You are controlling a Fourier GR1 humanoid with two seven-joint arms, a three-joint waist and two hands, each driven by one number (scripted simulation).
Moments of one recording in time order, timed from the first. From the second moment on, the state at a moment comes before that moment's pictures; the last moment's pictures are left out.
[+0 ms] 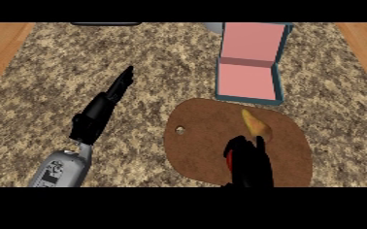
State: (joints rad) left arm -0.21 0.26 -0.24 -1.51 0.03 -0.01 0.05; right arm 0.05 -0.06 0.61 -1.72 1.19 0.15 0.90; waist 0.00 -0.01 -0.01
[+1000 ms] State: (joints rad) left arm -0.19 0.23 -0.21 -1.55 0.01 -0.05 0.08; right arm -0.20 -0.12 0.66 -1.82 1.27 0.21 0.64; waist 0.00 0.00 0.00
